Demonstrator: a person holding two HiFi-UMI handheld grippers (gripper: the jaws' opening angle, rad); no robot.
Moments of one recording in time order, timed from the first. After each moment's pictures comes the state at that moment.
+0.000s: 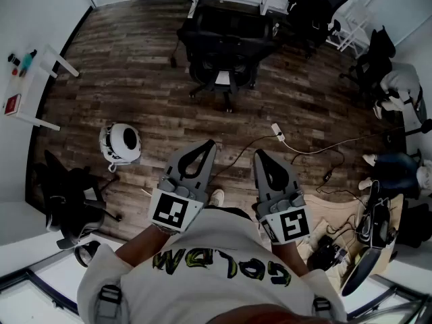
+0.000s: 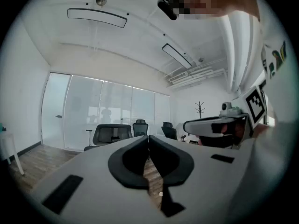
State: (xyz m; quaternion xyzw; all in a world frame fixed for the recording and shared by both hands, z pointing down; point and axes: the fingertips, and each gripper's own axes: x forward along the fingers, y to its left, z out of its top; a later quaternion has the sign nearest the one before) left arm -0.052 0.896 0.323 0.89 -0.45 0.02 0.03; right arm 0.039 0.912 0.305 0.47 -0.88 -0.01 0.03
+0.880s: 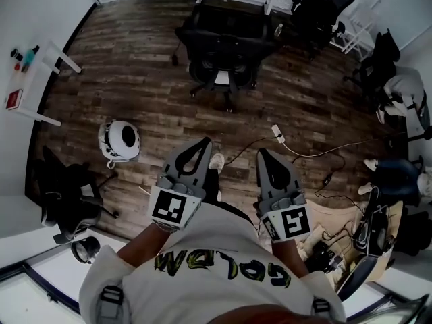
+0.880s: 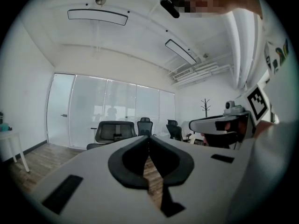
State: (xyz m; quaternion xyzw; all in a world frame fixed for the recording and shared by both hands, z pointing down) left arm -0.033 0.878 0.342 0.88 -0.48 0.03 0.04; right arm 0.078 0.894 0.324 0.47 -0.88 0.02 0.04
